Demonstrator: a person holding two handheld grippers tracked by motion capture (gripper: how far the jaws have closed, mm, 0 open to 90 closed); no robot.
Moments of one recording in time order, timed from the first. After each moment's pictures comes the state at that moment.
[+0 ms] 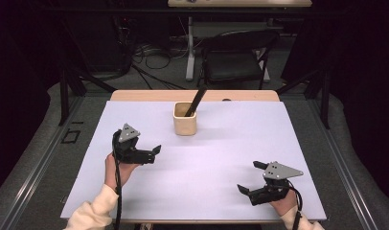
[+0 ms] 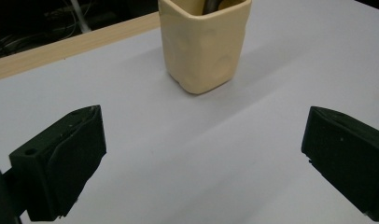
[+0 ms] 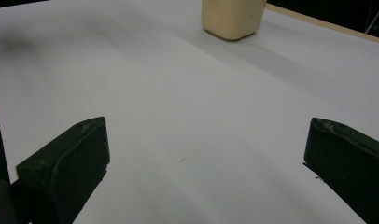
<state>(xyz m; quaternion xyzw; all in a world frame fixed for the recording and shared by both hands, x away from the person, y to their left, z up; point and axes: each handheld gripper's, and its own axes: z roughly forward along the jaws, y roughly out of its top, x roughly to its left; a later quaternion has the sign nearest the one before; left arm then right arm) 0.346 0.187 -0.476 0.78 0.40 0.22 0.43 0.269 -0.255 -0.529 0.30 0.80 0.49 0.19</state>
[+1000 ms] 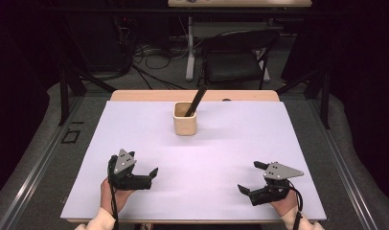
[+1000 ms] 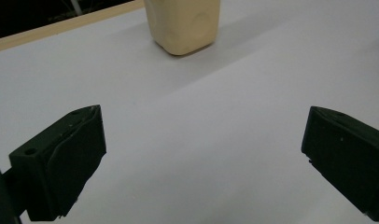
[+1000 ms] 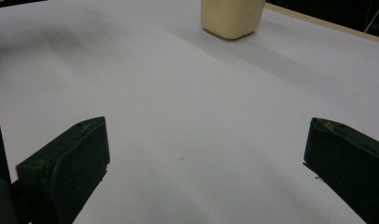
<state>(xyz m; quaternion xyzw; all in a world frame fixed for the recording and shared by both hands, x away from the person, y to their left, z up) 0.286 0.194 -0.509 0.78 0.39 0.24 0.43 0.268 -0.255 -0.529 0.30 0.79 0.49 0.19</state>
